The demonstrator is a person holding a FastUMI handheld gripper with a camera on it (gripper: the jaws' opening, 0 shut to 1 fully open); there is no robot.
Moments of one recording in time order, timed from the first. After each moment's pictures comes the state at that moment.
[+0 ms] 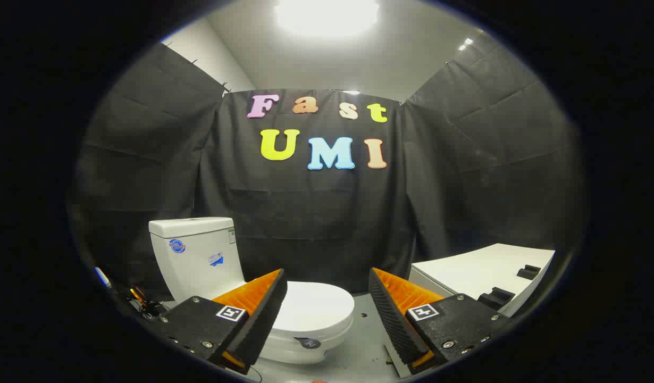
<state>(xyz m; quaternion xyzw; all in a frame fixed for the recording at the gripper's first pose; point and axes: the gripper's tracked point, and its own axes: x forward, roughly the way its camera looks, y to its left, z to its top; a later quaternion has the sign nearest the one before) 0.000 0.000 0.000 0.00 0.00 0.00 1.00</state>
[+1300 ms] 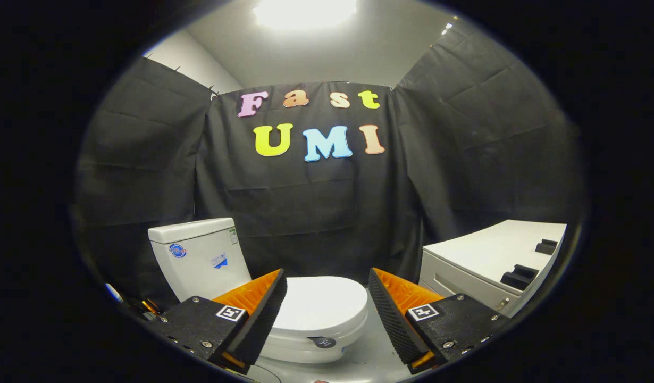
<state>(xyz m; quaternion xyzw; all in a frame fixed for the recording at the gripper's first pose) 0.031 0.001 -0.041 0.07 0.03 0.00 1.00</state>
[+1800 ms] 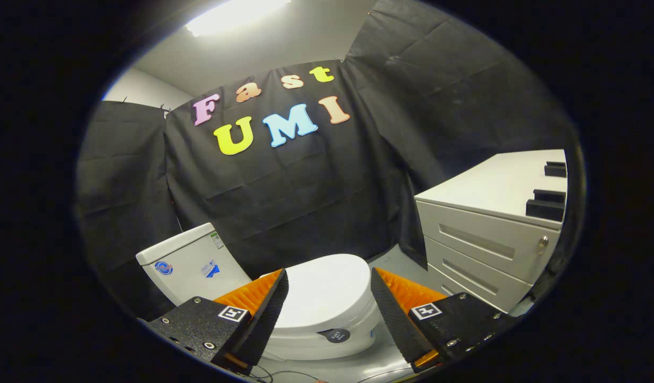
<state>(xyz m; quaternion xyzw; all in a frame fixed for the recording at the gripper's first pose) 0.069 -0.015 -0.116 0.22 0.09 -0.03 0.97</state>
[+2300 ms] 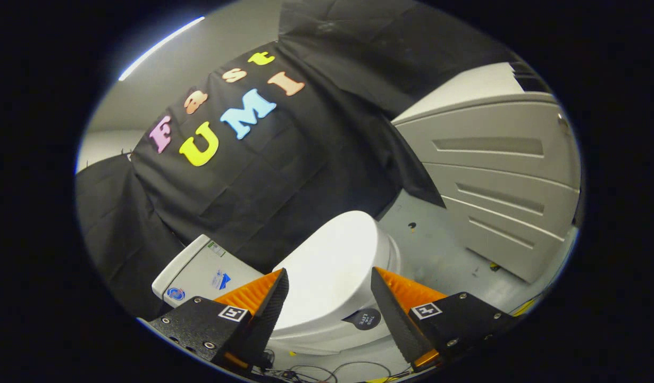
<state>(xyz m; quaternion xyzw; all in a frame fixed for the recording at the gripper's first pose) 0.092 -0.008 -0.203 0.40 0.17 -0.05 0.90</state>
